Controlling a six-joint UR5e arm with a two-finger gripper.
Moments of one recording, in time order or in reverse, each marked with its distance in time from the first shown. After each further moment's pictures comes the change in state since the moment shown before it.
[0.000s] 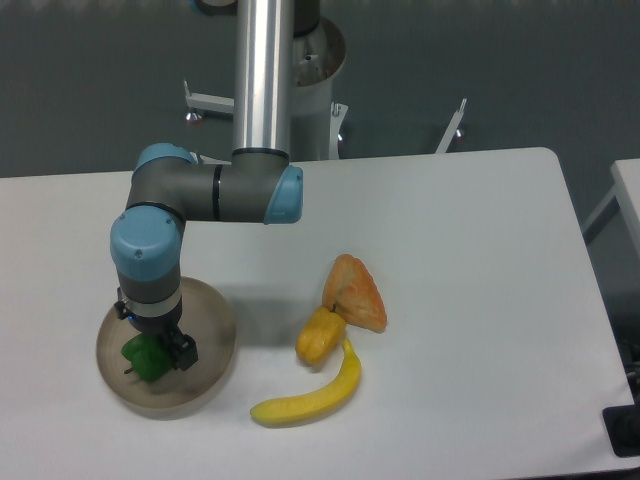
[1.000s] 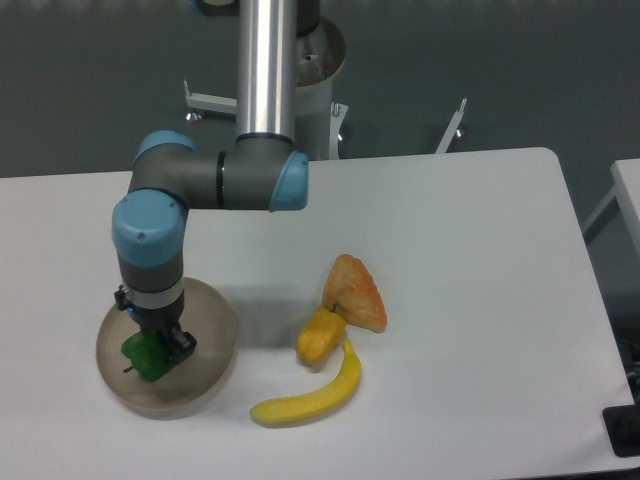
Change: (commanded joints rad) arm 0.090 0.092 0.017 -0.015 -0.002 0.100
